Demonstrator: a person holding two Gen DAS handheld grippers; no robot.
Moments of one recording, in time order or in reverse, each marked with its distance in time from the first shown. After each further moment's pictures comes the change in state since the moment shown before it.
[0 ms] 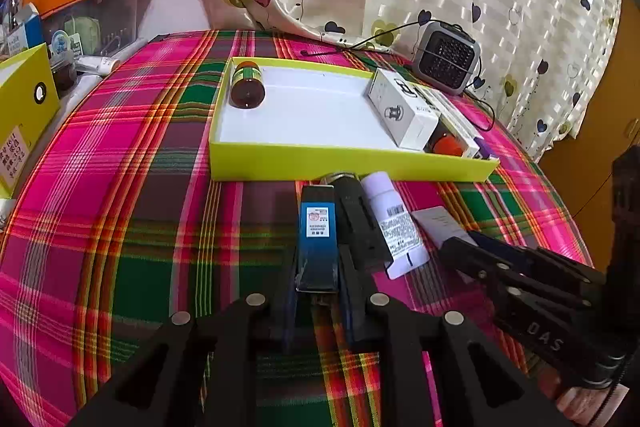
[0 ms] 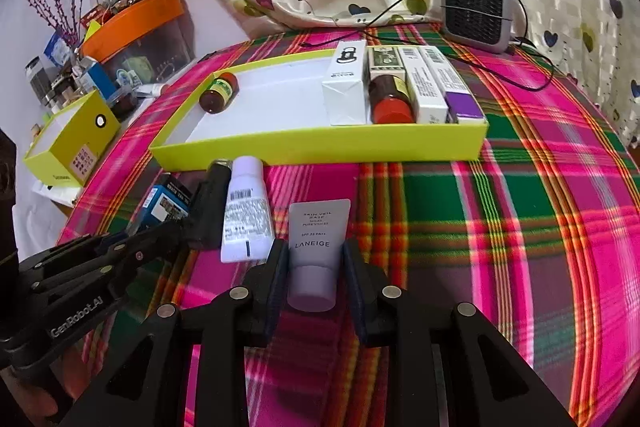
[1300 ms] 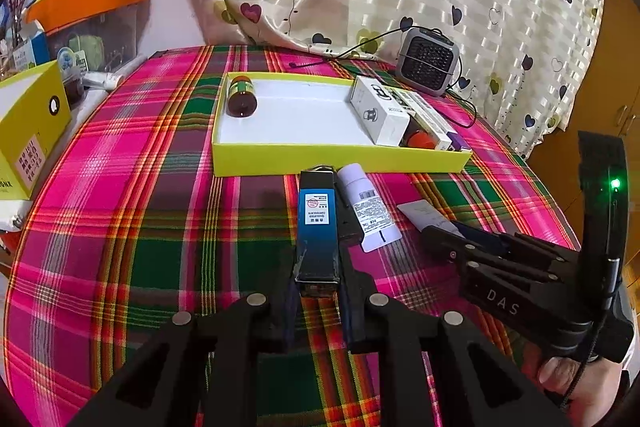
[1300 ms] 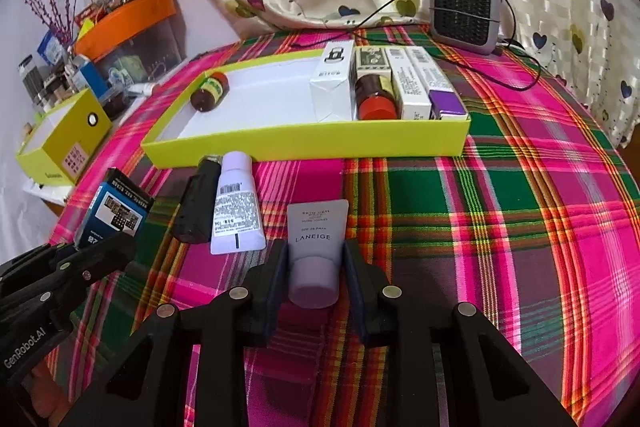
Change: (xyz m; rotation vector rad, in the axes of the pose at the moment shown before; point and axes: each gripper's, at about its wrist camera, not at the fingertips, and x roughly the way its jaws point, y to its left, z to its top) left arm -0.034 -0.012 -0.014 0.041 -0.038 -0.009; right arm -0.006 -0.003 -0.004 0.002 -0.016 -0.033
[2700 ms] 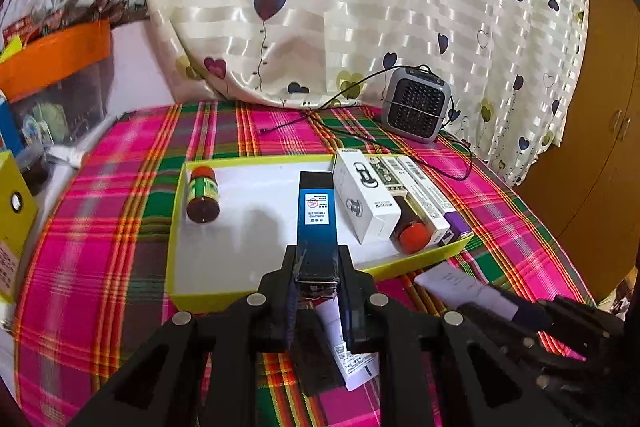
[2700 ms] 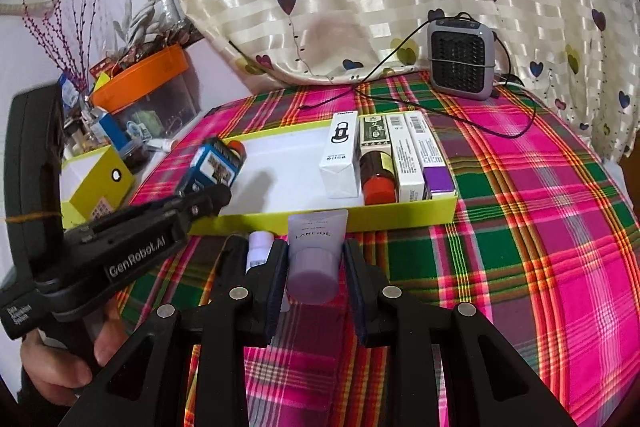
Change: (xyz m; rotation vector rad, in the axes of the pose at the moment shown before) left arm 0.039 -0.015 0.076 0.064 -0.106 -0.039; right arm -0.033 -0.002 0.034 0.038 -0.134 0.054
